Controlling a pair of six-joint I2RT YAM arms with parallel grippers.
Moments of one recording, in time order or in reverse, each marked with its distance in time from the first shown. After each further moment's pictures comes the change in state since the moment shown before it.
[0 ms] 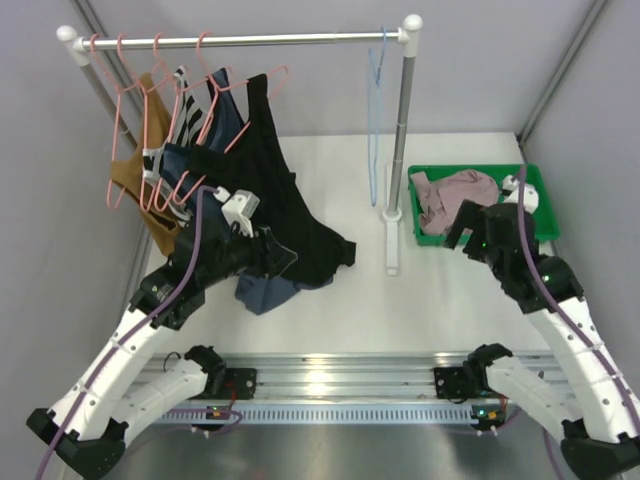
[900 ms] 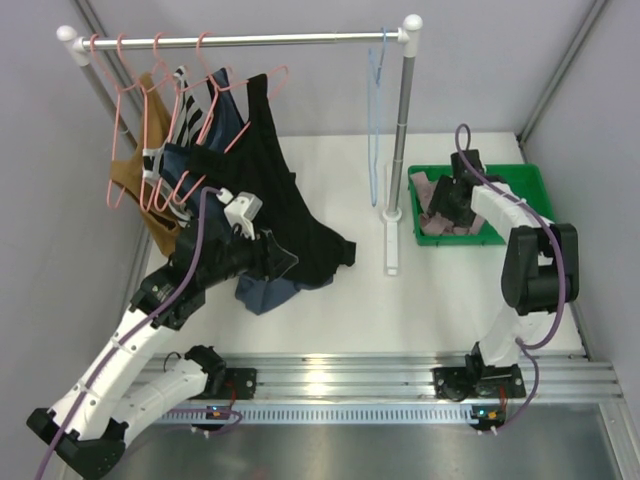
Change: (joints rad) left arm 0.000 0.000 -0.003 -0.012 0.027 0.023; right arm -0.327 0.950 0.259 0.267 -0.333 -0.070
